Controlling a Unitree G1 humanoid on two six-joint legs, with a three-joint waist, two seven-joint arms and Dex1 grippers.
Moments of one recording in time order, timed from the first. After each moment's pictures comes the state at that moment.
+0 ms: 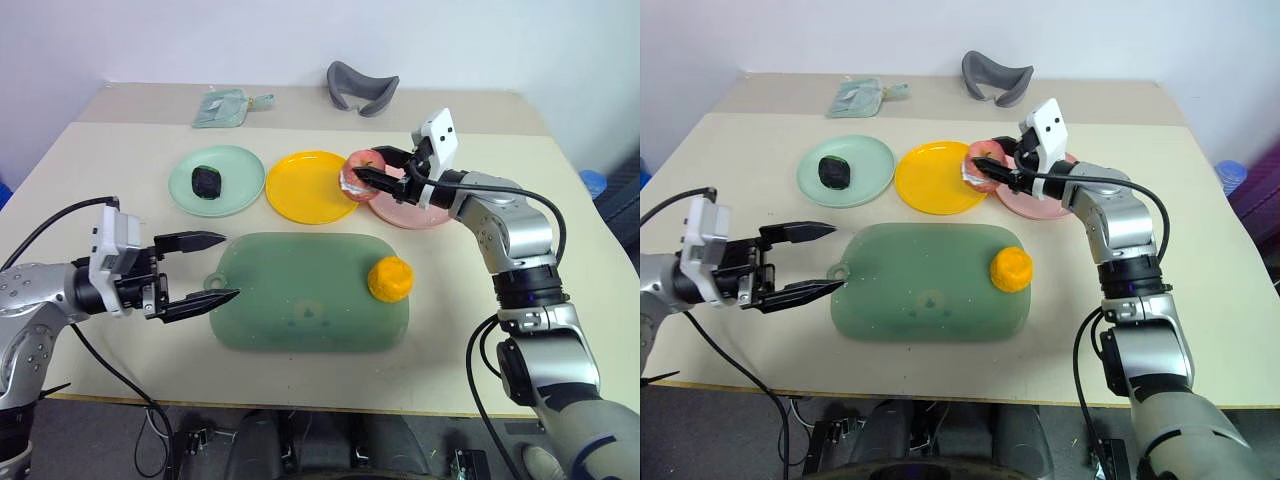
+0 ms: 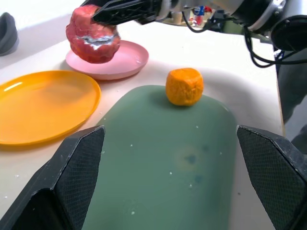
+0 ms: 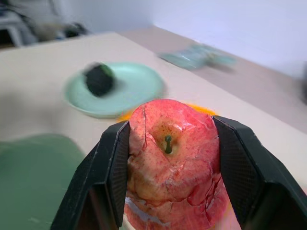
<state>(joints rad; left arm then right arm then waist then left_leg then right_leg) -0.09 0.85 0.34 -0.36 -0.73 0.45 -1.18 -0.87 -0.45 0.01 0.41 0.31 0.38 0.79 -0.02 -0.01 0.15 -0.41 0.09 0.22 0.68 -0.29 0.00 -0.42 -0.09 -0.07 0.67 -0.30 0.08</state>
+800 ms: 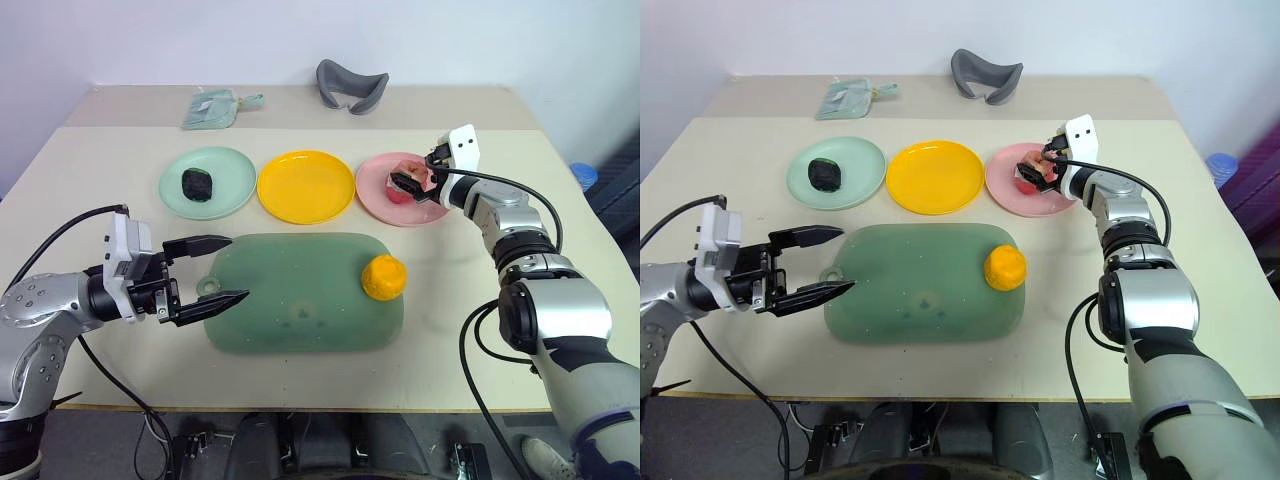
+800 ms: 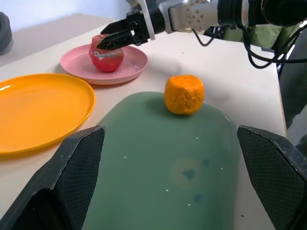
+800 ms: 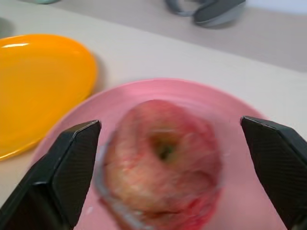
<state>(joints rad) -0.04 0.81 0.33 -0.40 -0.74 0.45 -1.13 -1.13 -0.45 -0.08 1.25 0.12 -0.03 0.65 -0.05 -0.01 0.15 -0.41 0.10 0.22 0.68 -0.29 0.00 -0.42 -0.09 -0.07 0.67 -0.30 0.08</state>
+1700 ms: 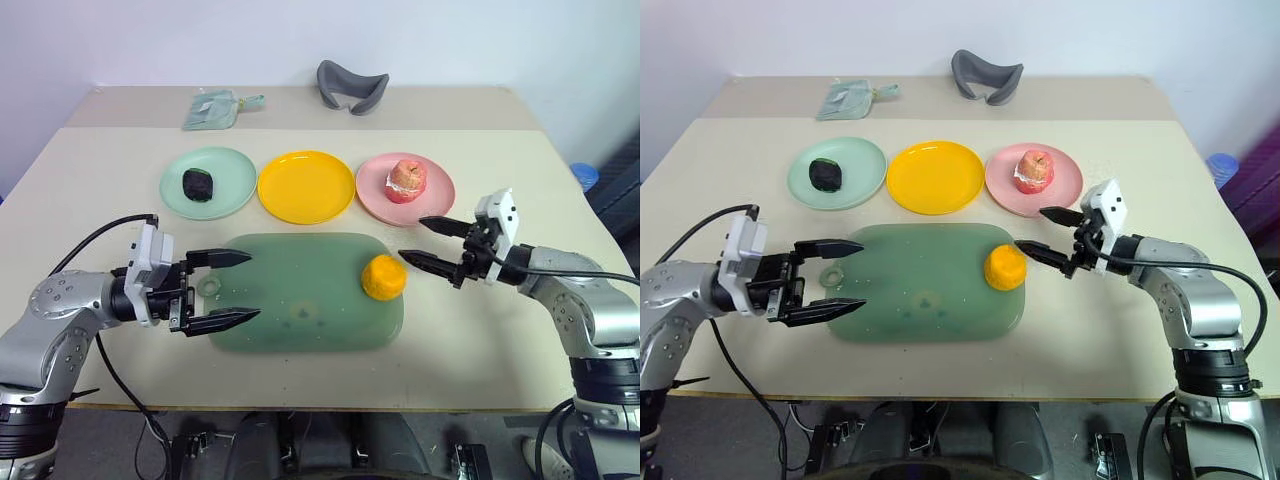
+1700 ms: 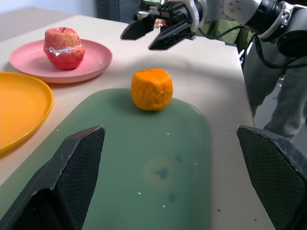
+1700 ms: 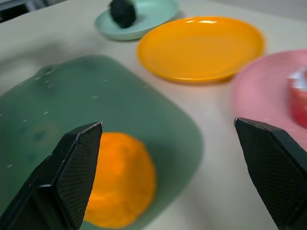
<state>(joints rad) -0.11 0.80 0.21 -0.31 -0.70 0.39 -1.26 -0.30 -0.67 -0.12 -0.14 0.50 0.56 0.97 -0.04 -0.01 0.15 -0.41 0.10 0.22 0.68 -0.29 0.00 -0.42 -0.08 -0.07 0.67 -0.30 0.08</state>
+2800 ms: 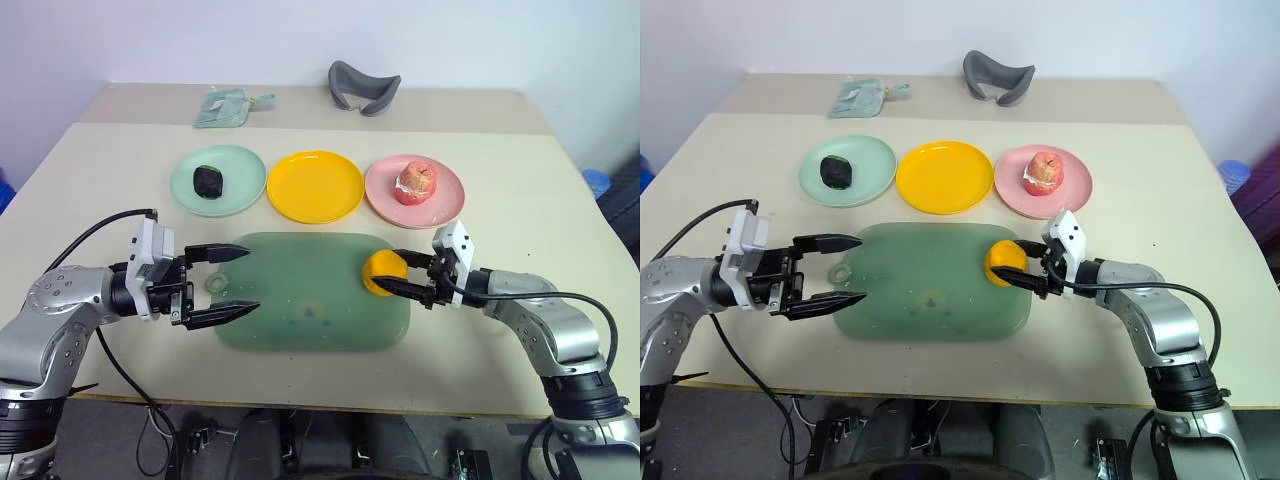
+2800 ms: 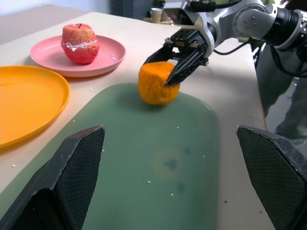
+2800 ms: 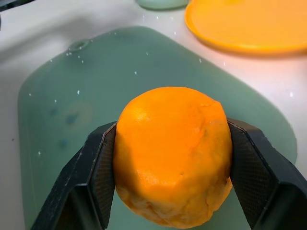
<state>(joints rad) -0.12 0.81 0.21 -0.31 -0.69 0.40 -1.21 -0.31 -0.59 0.01 -0.15 0.47 0.55 0.93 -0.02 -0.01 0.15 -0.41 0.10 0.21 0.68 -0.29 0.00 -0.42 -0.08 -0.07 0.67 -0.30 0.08</state>
